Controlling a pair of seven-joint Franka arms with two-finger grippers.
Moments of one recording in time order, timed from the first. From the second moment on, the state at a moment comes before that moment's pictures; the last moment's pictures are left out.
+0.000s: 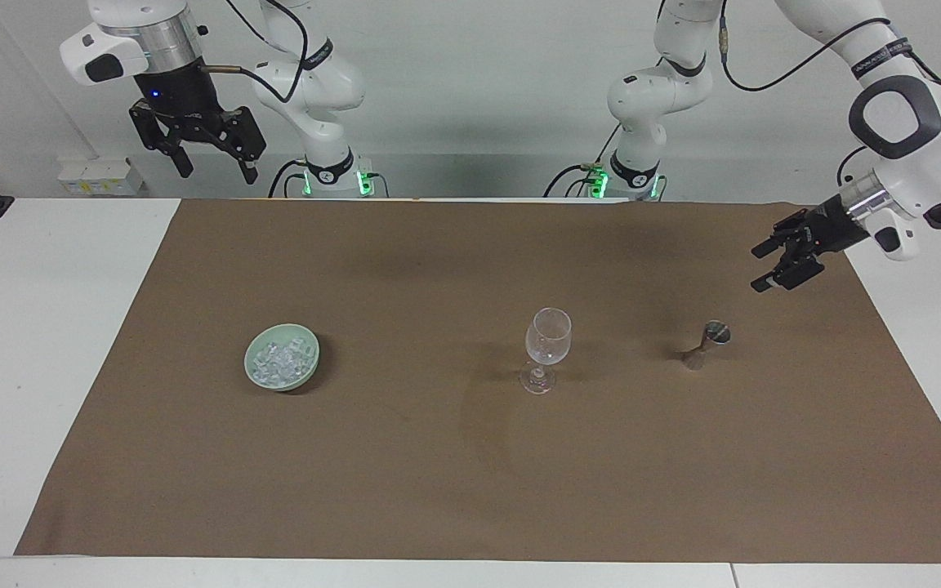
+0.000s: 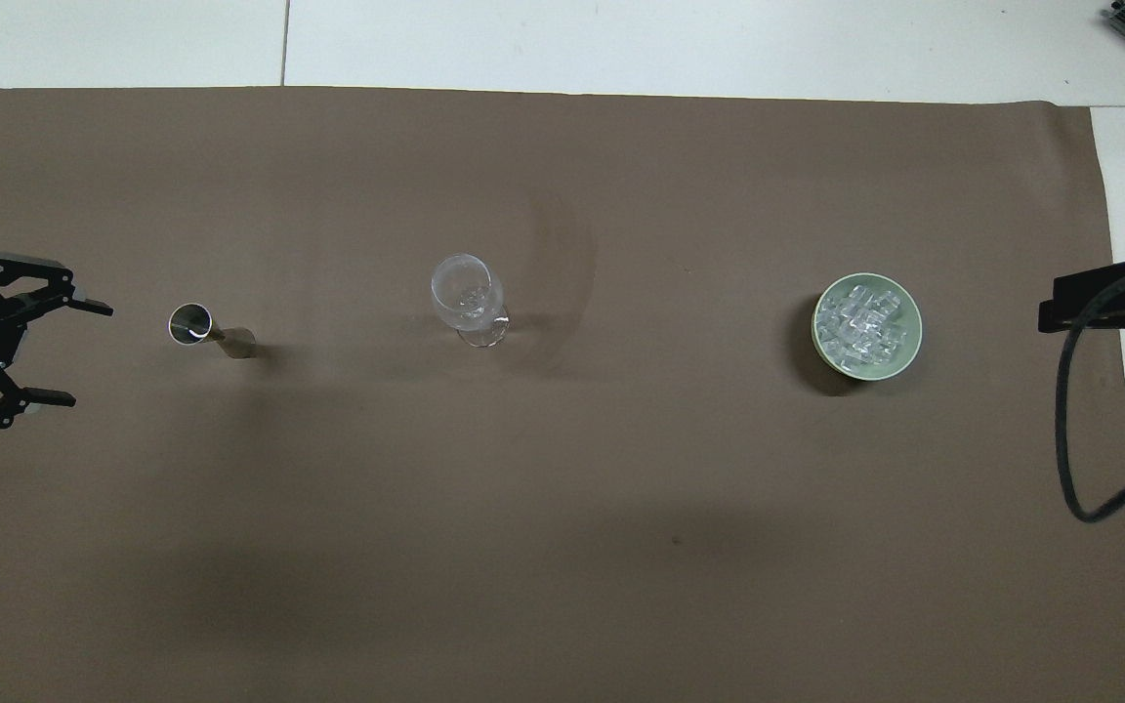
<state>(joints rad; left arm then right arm) 0.32 0.07 -0.08 -1.84 -0.51 1.70 -0.77 -0.03 -0.04 0.07 -1.43 0.00 1.44 0.19</state>
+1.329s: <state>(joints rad) 0.48 0.45 -0.10 -1.84 -0.96 1.78 -0.90 -0.03 -0.04 0.07 -1.43 0.00 1.44 0.19</state>
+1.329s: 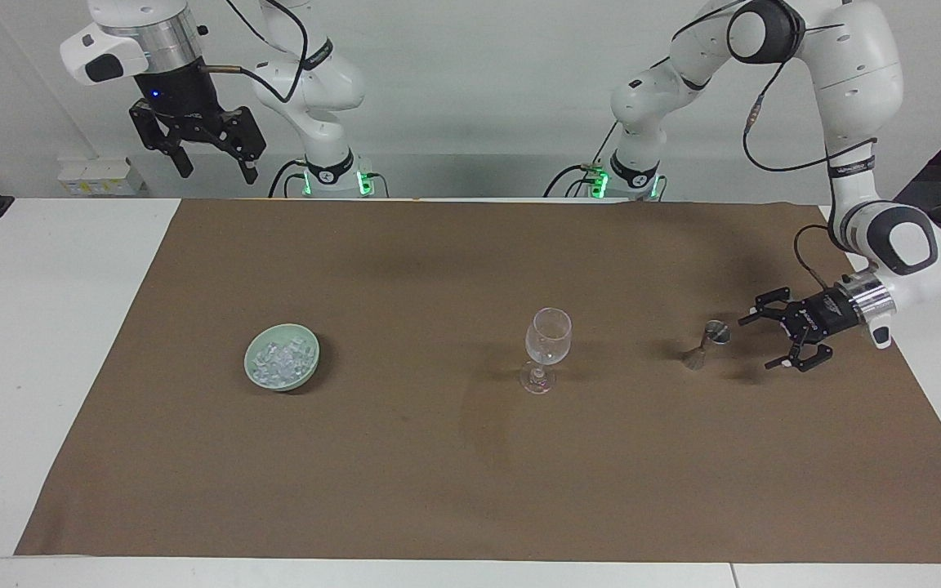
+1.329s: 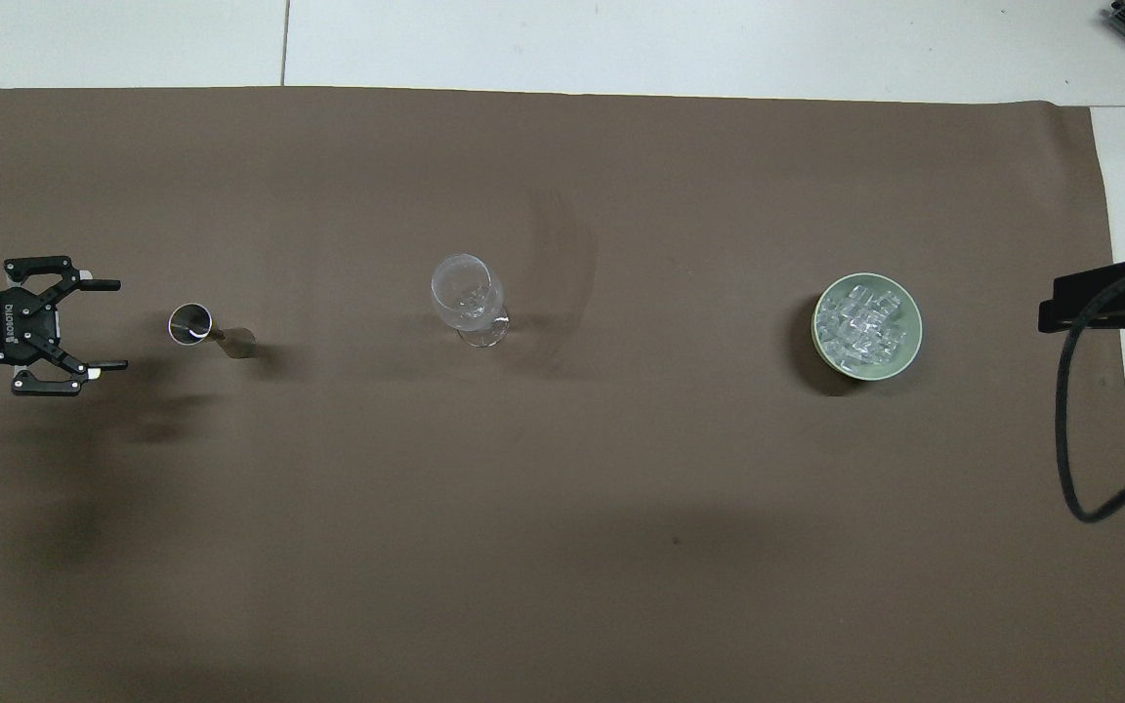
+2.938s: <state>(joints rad) 0.41 0.48 -0.12 -1.87 -1.00 1.78 -0.77 -0.03 -0.04 0.07 -1.43 0.00 1.44 0.19</state>
